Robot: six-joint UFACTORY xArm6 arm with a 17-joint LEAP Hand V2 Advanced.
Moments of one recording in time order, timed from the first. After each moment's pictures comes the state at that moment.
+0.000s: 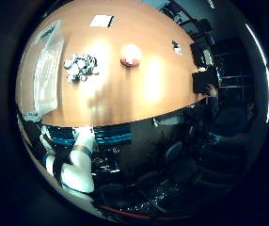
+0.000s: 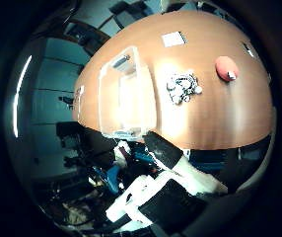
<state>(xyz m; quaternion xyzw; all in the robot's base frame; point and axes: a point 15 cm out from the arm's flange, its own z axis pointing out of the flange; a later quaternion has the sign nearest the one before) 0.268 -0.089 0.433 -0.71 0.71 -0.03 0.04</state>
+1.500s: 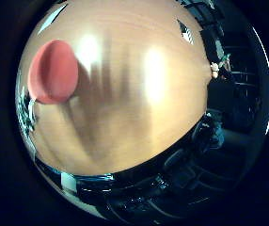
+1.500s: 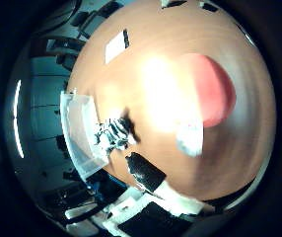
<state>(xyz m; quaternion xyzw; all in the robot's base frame) 0.471 -0.344 0.197 -0.66 0.75 0.02 0.00</state>
